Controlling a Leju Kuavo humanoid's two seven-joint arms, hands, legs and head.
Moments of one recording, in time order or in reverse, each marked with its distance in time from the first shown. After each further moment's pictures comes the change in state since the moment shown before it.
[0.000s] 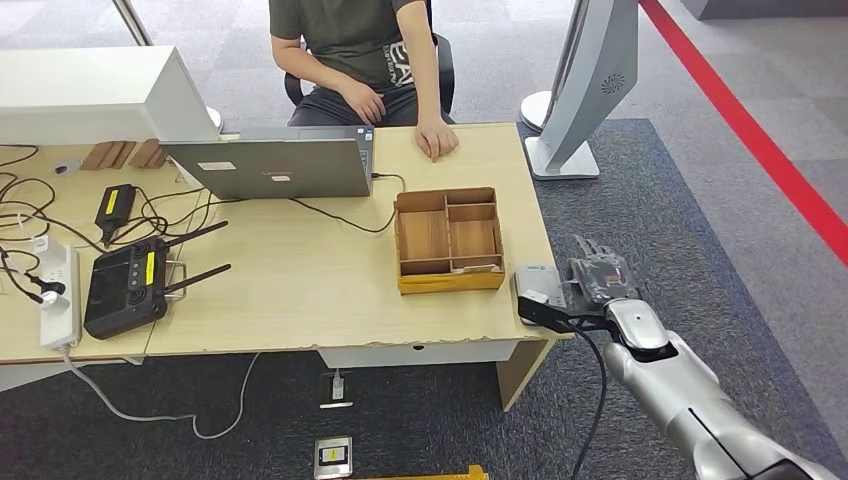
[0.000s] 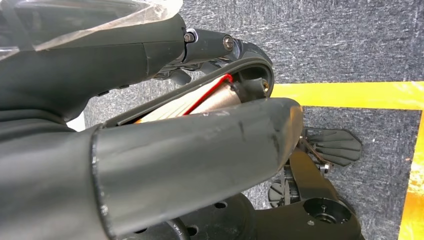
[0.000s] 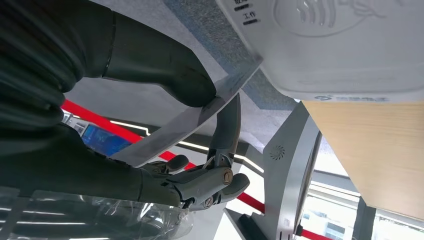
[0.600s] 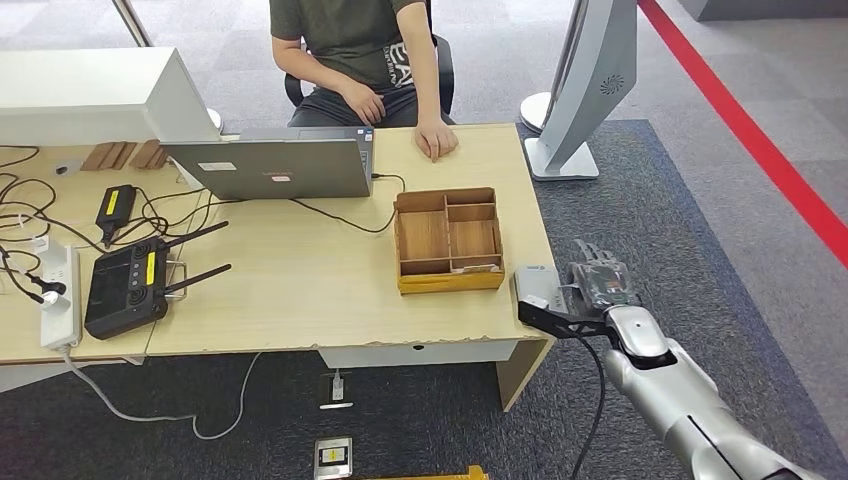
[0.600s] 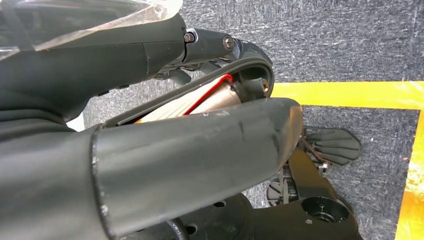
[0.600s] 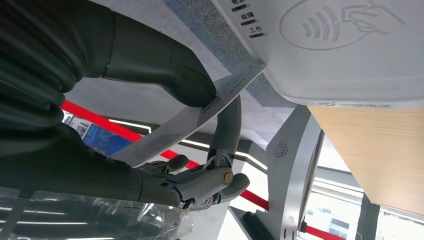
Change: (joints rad) left arm 0.000 0.000 0.000 0.000 0.010 0.000 -0.002; right arm 0.033 0.016 -0.040 -0.007 0.039 0.011 -0.012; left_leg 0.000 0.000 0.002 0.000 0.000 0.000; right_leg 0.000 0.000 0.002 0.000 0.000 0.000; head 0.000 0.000
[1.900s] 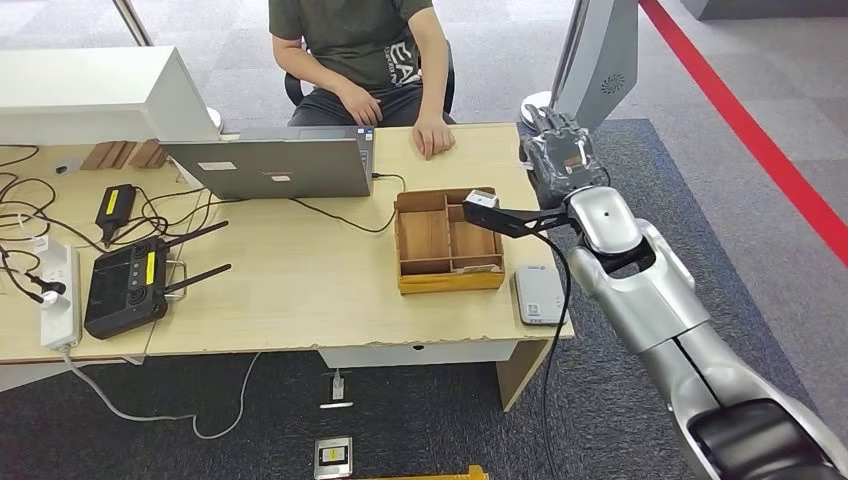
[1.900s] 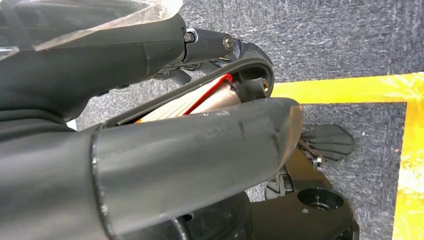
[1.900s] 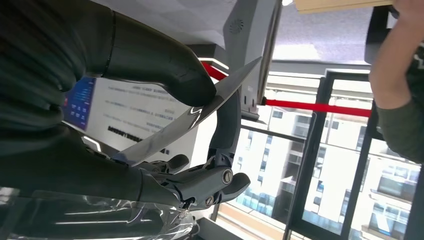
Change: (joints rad) left arm -0.004 -0.011 0.000 0.000 -0.058 -0.005 -0.020; right arm -0.288 0.089 0.025 -0.352 0.168 0.239 0.046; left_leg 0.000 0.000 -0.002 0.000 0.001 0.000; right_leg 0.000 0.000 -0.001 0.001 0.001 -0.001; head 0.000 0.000
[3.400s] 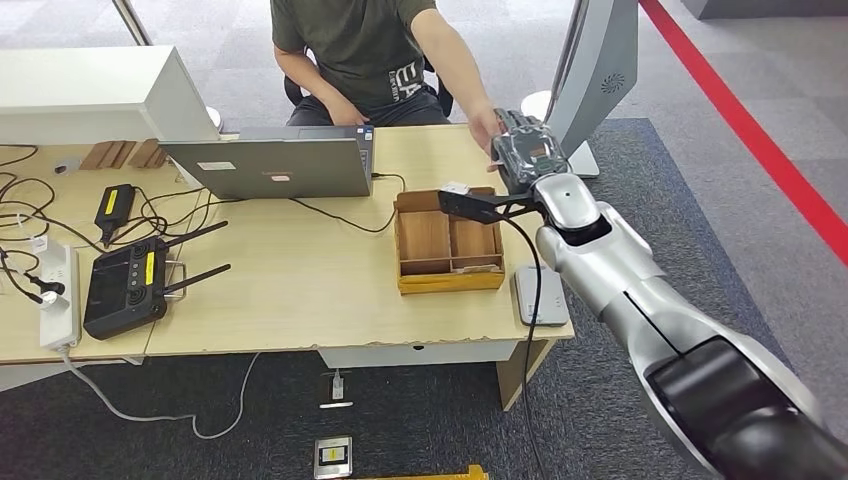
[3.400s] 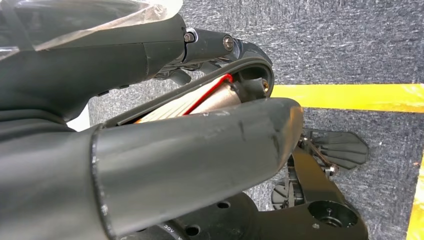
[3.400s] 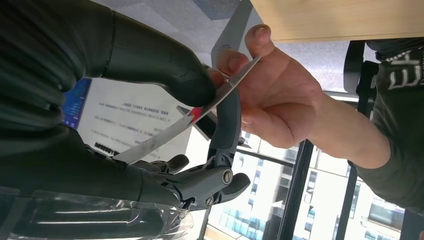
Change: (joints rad) left arm 0.006 0.000 -0.005 0.000 0.055 0.035 0.036; right arm -0.216 0.129 0.186 0.484 -0.167 -0.177 -0.029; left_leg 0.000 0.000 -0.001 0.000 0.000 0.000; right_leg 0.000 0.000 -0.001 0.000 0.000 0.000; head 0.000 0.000
